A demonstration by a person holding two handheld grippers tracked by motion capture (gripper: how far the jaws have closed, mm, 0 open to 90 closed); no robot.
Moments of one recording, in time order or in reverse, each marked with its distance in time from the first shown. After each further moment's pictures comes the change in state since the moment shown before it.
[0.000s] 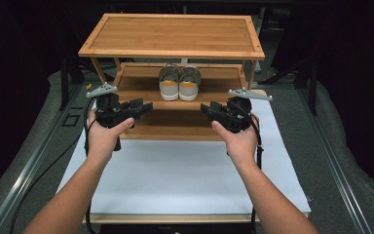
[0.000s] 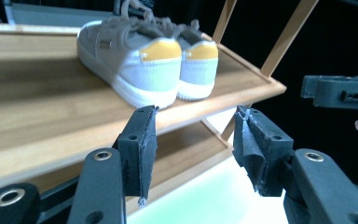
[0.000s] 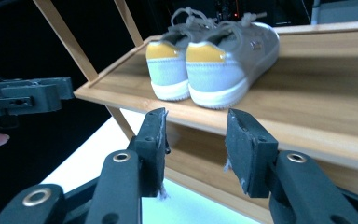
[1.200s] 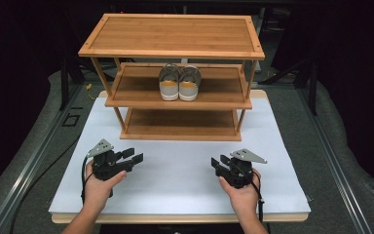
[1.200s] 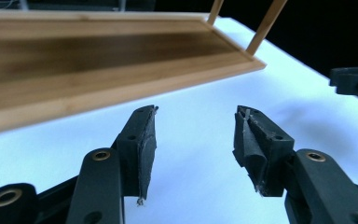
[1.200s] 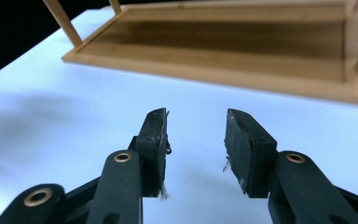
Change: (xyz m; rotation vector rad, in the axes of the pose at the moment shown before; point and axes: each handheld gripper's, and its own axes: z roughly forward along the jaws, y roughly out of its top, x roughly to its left) left arm 0.028 -0.153 -0.021 0.095 0.052 -0.008; right arm -0.027 -0.159 -0.014 0.128 -0.141 -0.017
